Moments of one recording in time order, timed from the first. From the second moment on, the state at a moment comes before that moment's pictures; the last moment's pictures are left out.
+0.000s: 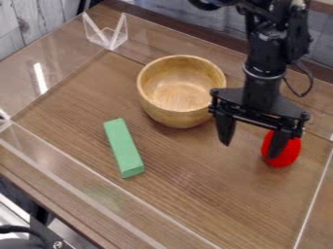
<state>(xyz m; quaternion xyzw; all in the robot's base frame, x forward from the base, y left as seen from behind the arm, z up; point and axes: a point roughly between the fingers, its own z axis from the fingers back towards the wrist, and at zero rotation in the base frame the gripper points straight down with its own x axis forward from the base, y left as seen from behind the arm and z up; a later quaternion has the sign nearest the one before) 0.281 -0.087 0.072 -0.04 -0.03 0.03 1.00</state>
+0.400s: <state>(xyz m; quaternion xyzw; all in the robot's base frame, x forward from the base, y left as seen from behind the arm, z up) 0.282 -0.093 0.073 -0.04 -0.04 0.00 1.00</state>
